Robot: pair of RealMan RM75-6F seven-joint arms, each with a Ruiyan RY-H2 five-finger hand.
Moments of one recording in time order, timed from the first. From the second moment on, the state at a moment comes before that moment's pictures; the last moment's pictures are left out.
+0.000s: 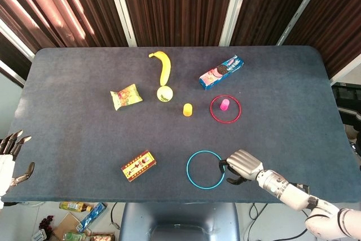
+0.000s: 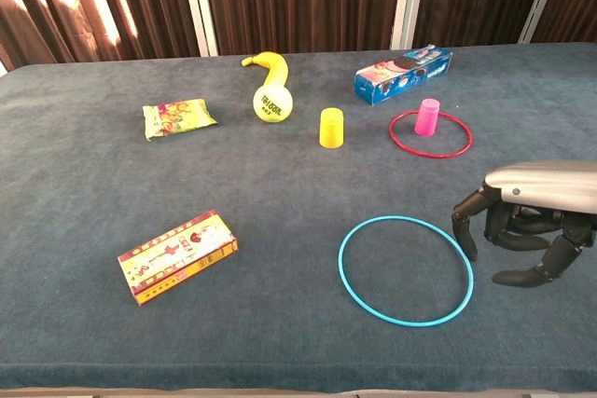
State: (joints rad) left arm -0.12 -1.08 -0.06 -1.57 1.41 1.41 -0.09; right arm 0.66 -1.31 -0.16 -1.44 -1.71 0.94 0.31
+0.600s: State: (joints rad) left arm -0.12 -1.07 -0.08 -1.57 1.36 1.40 -0.10; right arm 0.70 -1.39 -0.19 -1.36 -1.75 0.89 0.39
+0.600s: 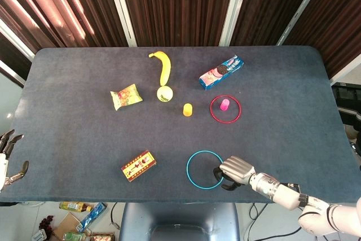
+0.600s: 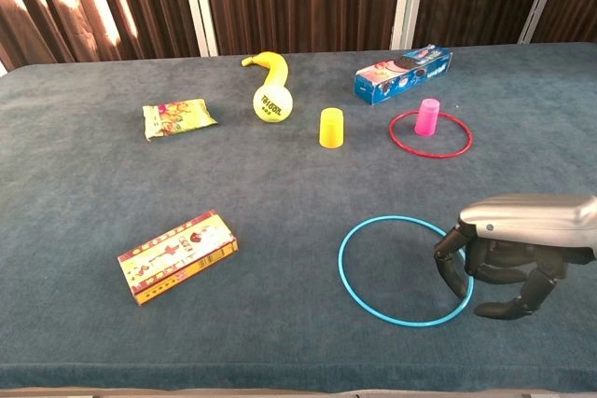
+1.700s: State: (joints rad) left arm -0.11 -1.06 -0.08 -1.56 1.38 1.40 -0.14; right arm 0.74 -1.46 -0.19 -1.33 -1.72 0.86 0.35
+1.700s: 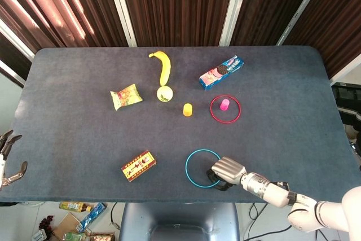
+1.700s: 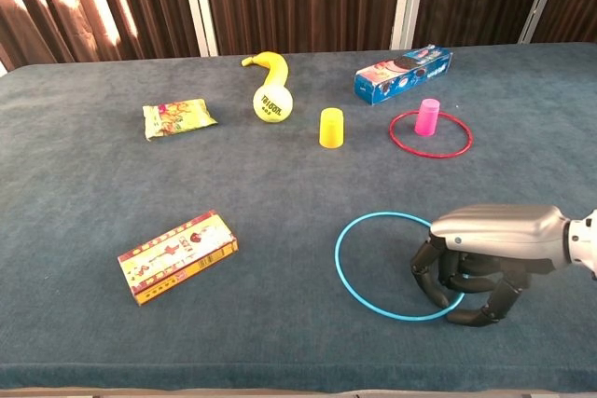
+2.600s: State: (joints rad) left arm -0.12 -1.06 -0.08 -1.58 1.39 1.38 -0.12; right arm 0.76 -1.45 -0.05 -1.32 -1.60 0.87 0.32
